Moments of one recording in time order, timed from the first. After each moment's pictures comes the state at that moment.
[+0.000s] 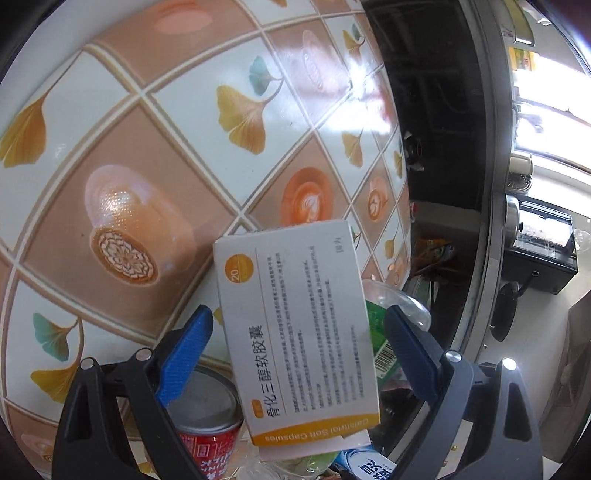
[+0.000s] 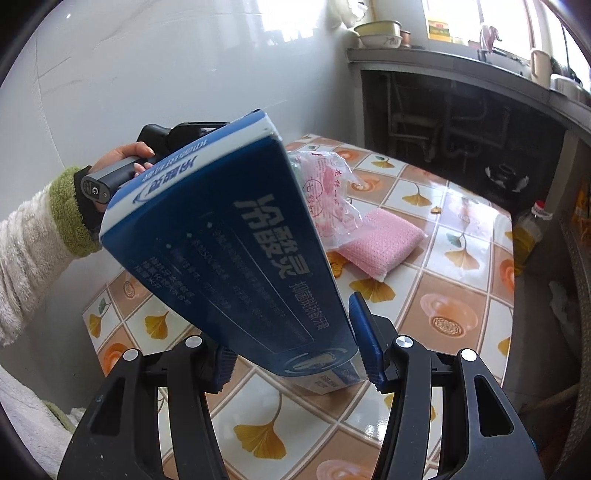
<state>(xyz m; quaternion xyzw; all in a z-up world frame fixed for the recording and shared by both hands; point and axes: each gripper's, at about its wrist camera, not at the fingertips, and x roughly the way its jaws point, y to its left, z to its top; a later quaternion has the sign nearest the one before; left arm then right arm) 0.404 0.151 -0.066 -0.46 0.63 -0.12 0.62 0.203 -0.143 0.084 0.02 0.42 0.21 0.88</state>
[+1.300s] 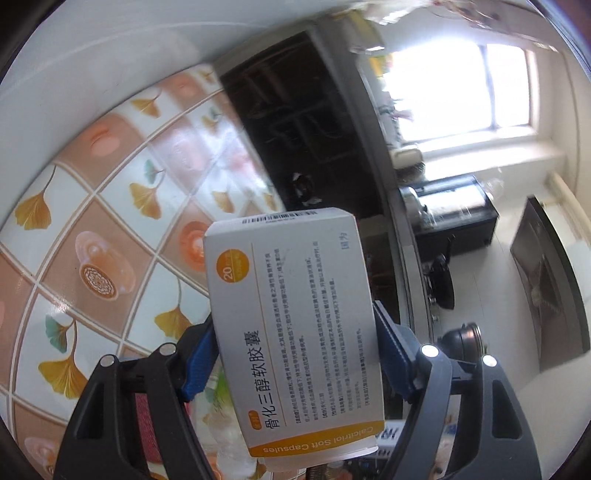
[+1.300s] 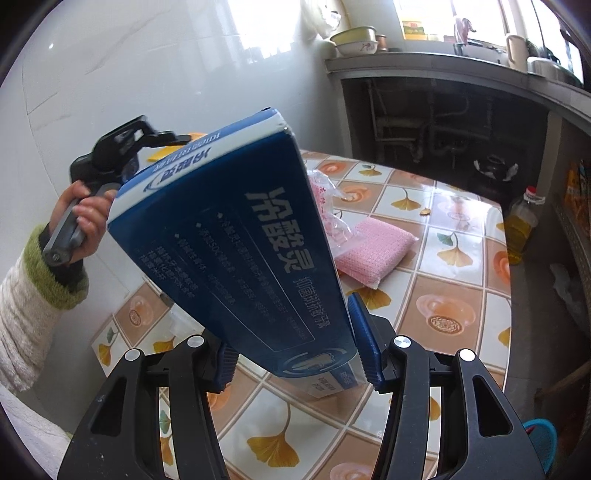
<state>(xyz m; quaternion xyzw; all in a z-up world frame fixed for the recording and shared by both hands) 0.325 0.168 0.047 -0.44 0.43 -0.25 0.75 0.195 -0.161 0.099 0.08 0.40 0.19 0.89</state>
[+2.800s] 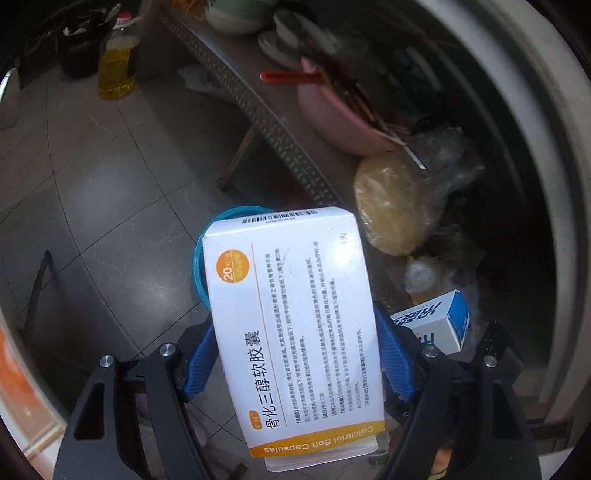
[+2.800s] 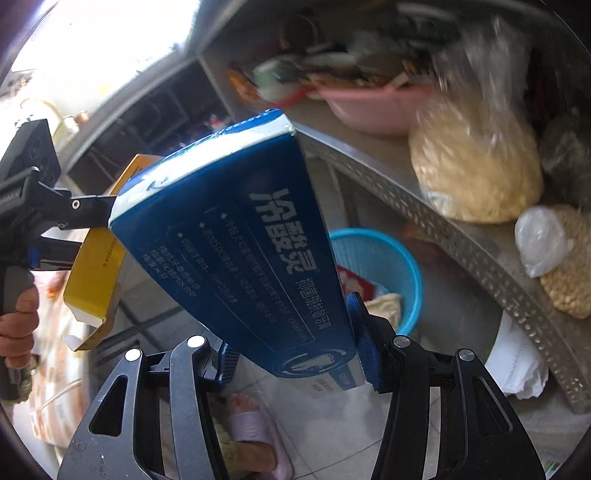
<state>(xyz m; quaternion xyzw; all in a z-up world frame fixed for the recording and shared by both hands) 0.176 -0.472 -0.070 0.04 0.61 -0.47 0.64 -0.080 -0.473 -0.023 0.30 0.42 -0.26 0.82</state>
